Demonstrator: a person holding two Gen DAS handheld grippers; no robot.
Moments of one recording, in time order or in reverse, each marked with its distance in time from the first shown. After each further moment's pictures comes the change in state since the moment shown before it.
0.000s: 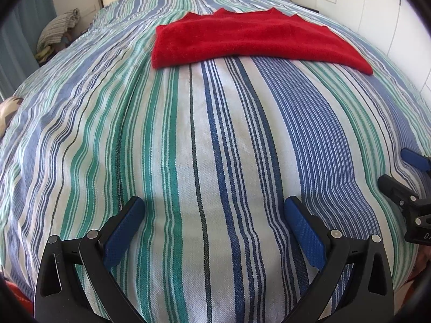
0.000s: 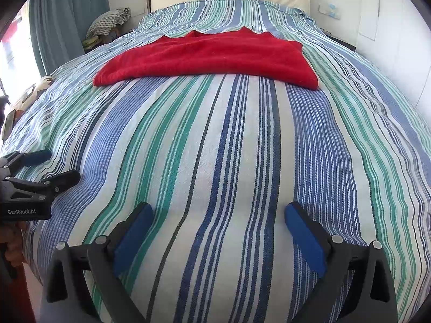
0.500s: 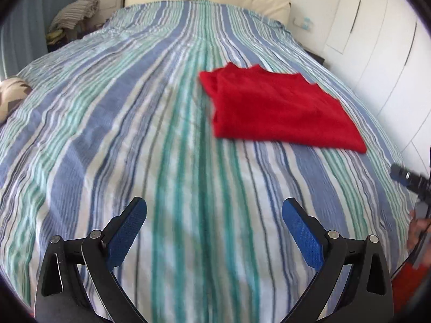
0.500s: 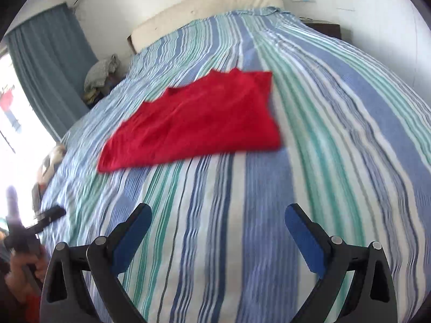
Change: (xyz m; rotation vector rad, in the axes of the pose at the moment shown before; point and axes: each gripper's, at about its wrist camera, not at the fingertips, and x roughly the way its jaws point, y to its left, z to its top) left arm -0.041 0.105 0.041 -0.194 -0.145 -0.115; right arm -0.027 -0.103 0.090 0.294 -0.090 0.176
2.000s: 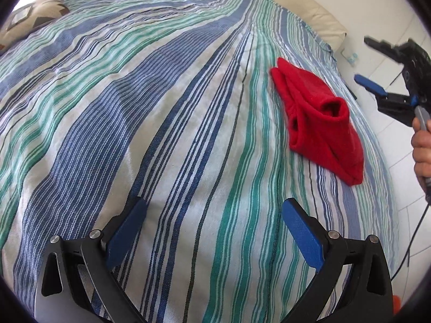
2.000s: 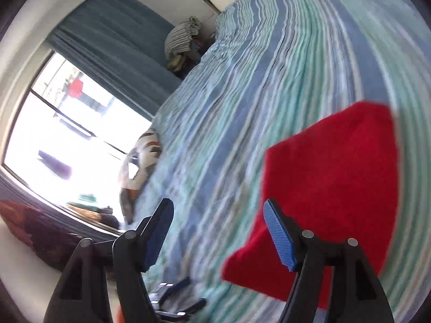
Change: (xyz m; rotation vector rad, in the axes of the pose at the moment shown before) left arm 0.039 0.076 -0.003 -0.339 0.088 -0.031; right arm 0.162 0.238 0.141 -0.120 0.278 0.459
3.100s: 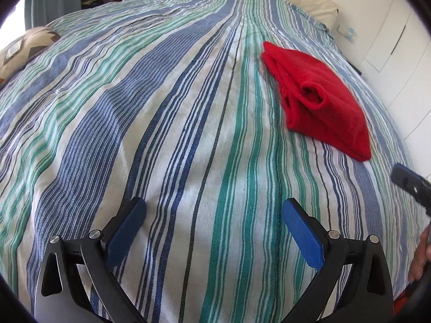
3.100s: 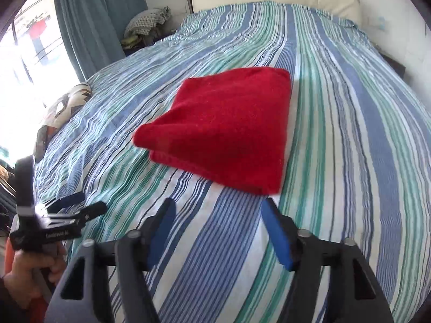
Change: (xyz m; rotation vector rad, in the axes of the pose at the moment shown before) left arm -0.001 -0.023 -0.013 0.150 0.008 0.111; right arm -0.058 0.005 -0.180 -0.210 -0.071 -0.457
